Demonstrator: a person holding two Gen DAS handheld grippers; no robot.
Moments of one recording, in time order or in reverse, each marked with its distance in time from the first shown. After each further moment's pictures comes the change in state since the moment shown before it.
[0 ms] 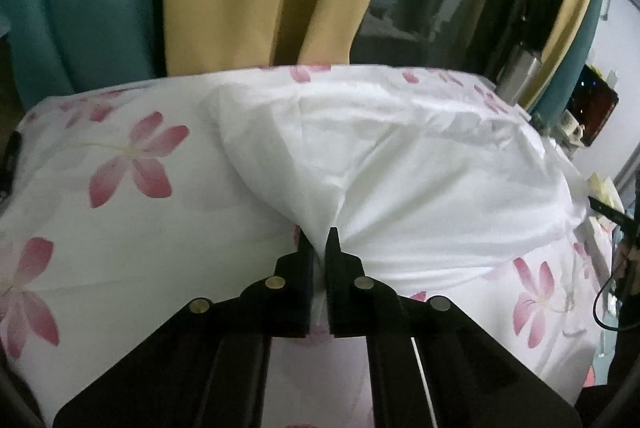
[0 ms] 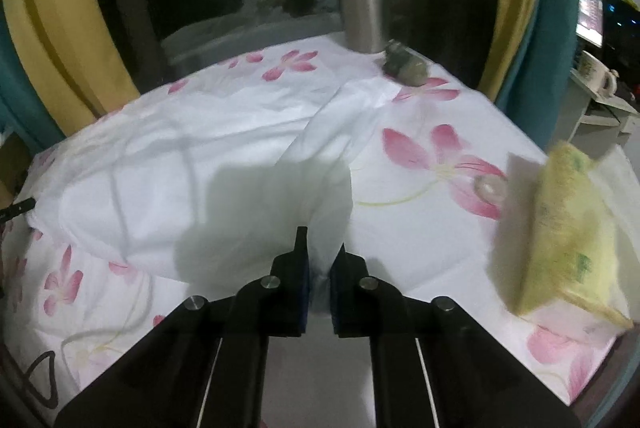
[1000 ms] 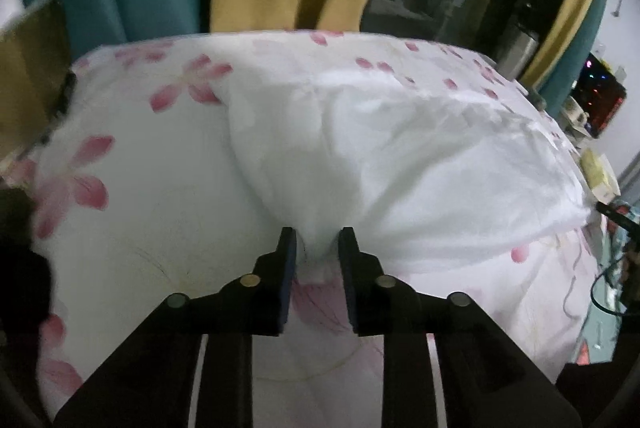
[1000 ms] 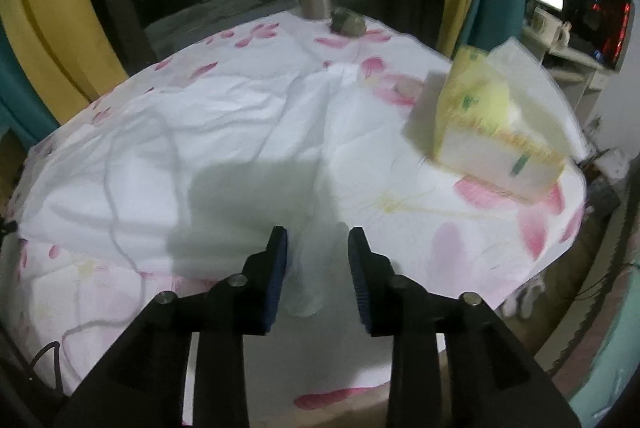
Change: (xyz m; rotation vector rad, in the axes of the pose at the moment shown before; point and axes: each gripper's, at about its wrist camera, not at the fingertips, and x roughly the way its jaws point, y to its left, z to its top) left arm -0.055 0.005 -0.047 -0.023 0.067 0.064; right arm -0.058 -0.018 -0.051 0.039 0.054 -0.105
